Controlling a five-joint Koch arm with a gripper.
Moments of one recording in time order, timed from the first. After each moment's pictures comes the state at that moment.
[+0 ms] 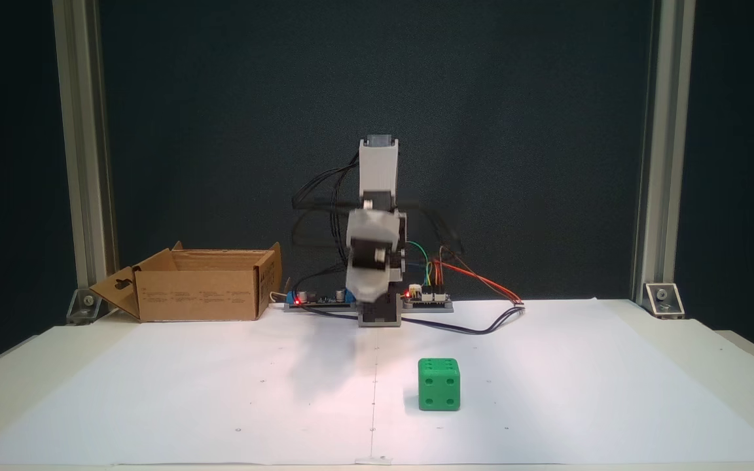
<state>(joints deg) 1.1 129.5 160.0 -50.1 -8.9</state>
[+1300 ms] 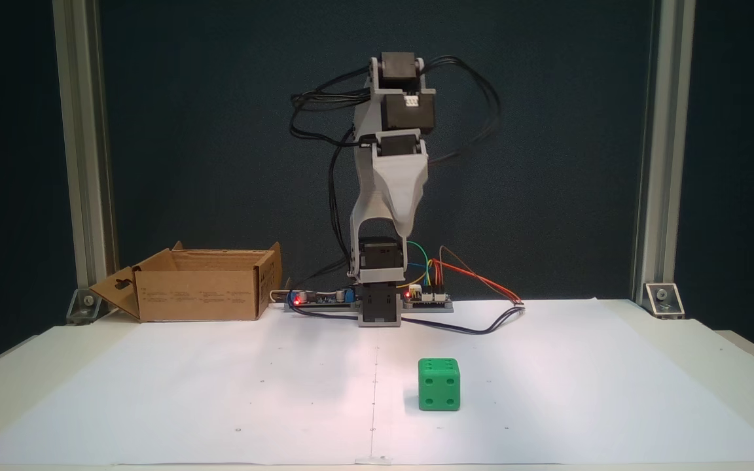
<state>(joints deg) -12.3 99.3 78.9 69.4 12.7</state>
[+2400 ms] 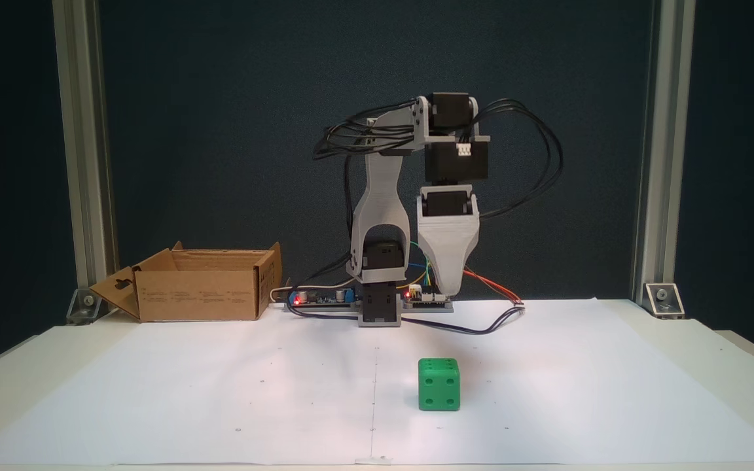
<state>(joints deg) -18.2 73.6 64.4 62.8 18.9</state>
